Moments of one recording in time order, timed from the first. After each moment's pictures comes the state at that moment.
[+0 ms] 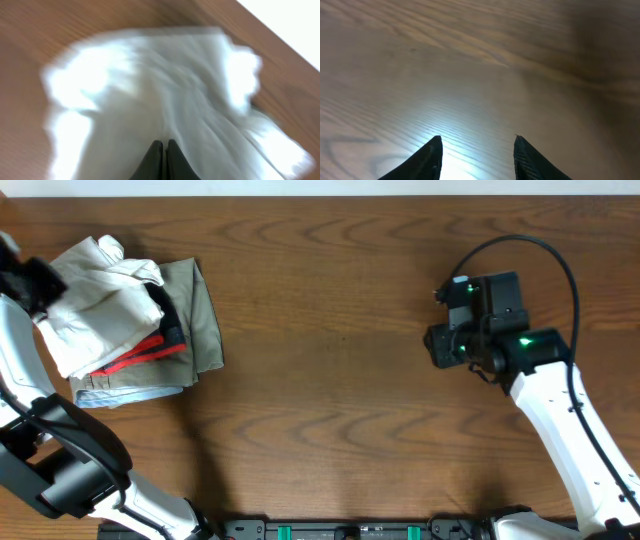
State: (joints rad) left arm 0.60 1.88 1.69 -0.78 0.28 -0.12; right arm 0.23 1.39 1.11 -0.75 -0.14 0.01
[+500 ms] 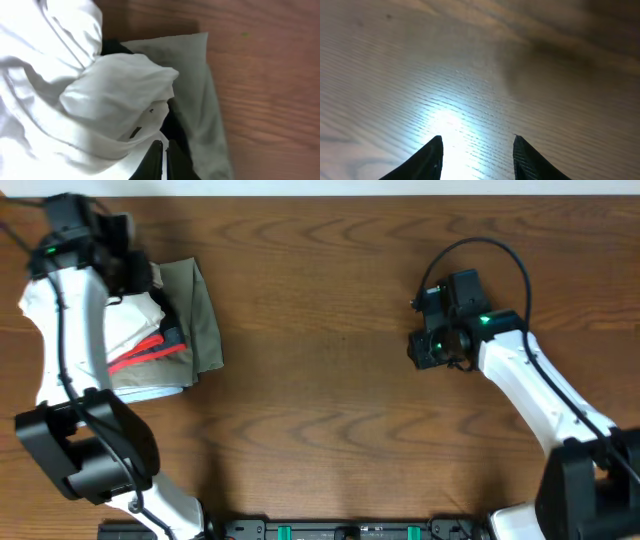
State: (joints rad) left arm 0.26 1.86 1.69 -0.90 0.06 0.16; right arm 0.25 1.64 1.11 -0.72 -0.15 0.01
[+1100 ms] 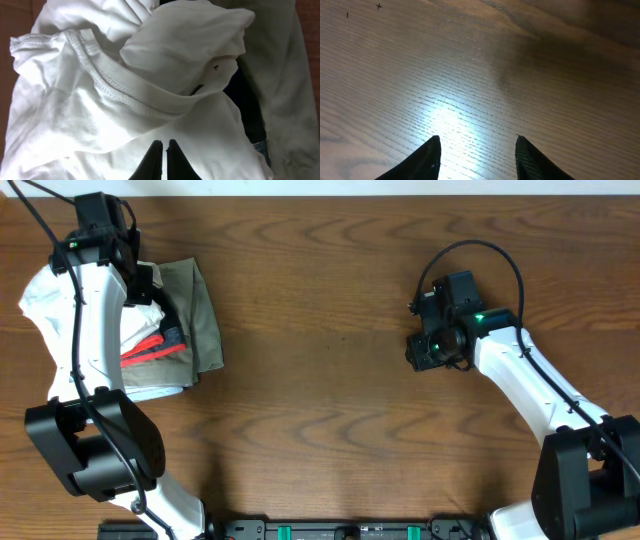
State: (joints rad) left arm 0.21 1.86 1.69 -1.00 -0.30 0.25; right arm 0.25 1.66 1.11 -0.72 -0.15 0.00
